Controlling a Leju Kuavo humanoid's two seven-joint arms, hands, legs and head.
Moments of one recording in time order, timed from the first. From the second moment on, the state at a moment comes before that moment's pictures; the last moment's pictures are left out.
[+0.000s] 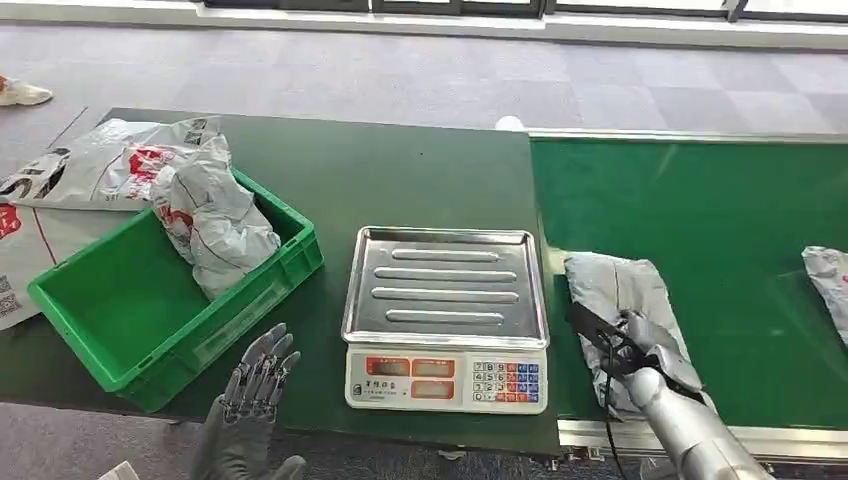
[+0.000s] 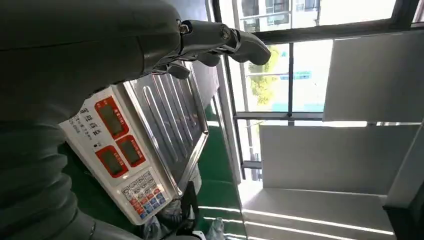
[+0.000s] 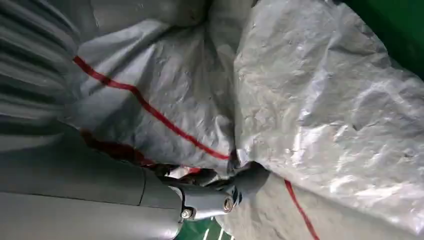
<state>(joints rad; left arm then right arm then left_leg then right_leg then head) 0.40 -0.09 -0.24 -1.86 0.09 -0.35 -0.52 -0.39 -0.30 0.23 -0.61 0.93 0.00 0.18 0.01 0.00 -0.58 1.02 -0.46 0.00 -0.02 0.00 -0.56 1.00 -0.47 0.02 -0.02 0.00</state>
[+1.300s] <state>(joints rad) 0.44 -0.17 -0.15 -1.87 0.04 -0.34 -0.63 -0.16 -0.08 -0.08 -1.68 0.62 -0.52 -0.24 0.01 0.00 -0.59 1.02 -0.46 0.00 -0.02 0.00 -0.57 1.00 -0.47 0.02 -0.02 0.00</state>
